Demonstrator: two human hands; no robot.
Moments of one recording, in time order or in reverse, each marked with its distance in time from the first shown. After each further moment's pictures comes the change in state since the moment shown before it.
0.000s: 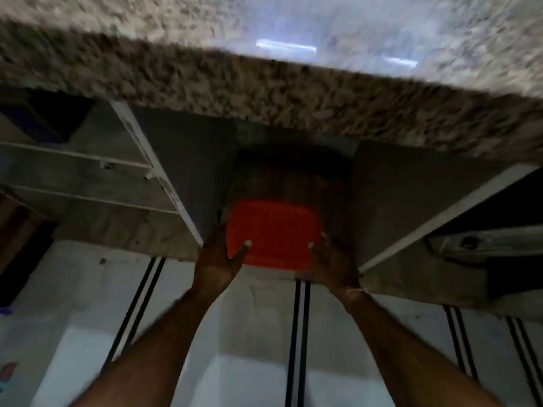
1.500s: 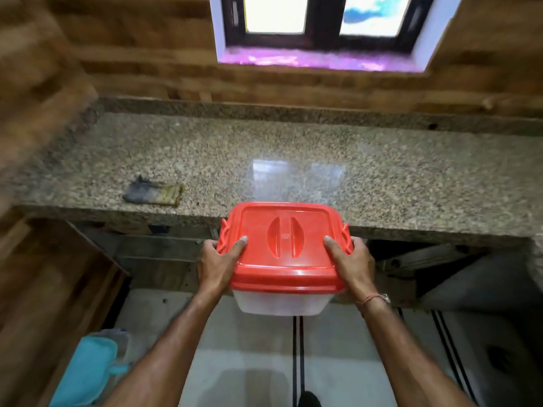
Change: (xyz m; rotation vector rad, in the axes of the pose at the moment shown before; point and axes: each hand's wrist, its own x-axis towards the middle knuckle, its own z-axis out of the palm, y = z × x) left_hand -0.117 0.360 -0.327 -0.204 0.108 -0.433; right_hand -0.299 -0.395 -0.316 0.231 0.280 0.160
